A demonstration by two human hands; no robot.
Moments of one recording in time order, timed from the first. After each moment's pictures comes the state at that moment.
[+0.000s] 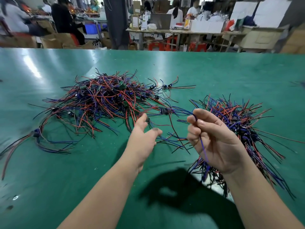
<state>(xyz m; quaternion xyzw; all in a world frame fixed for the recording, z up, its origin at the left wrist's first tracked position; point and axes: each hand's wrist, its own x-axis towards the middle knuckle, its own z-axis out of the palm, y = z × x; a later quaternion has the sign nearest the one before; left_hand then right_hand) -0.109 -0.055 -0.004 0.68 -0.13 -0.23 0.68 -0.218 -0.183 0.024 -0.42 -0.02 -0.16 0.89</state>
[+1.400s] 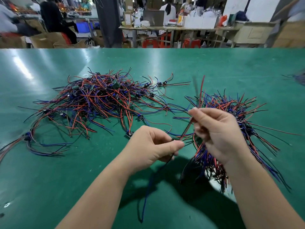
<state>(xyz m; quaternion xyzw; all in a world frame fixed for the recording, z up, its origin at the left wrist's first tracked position) -0.123 -0.043 0.006 0.64 -0.37 -0.33 0.59 -0.217 -0.185 0.030 -0.55 0.18 -0.32 0.75</state>
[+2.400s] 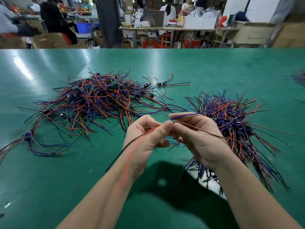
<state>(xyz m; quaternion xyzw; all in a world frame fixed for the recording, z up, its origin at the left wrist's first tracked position) -0.128 -0.047 0.010 0.49 -0.27 -0.27 0.79 -0.211 -0.168 0.018 -0.57 0.06 -0.22 0.79</state>
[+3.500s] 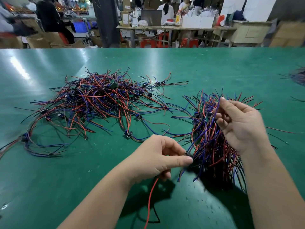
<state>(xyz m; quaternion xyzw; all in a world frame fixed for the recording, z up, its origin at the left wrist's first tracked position) -0.137 -0.044 0.002 0.65 -0.36 -0.42 0.52 -0.233 -0.227 0.036 -0.49 0.24 -0.40 0.73</state>
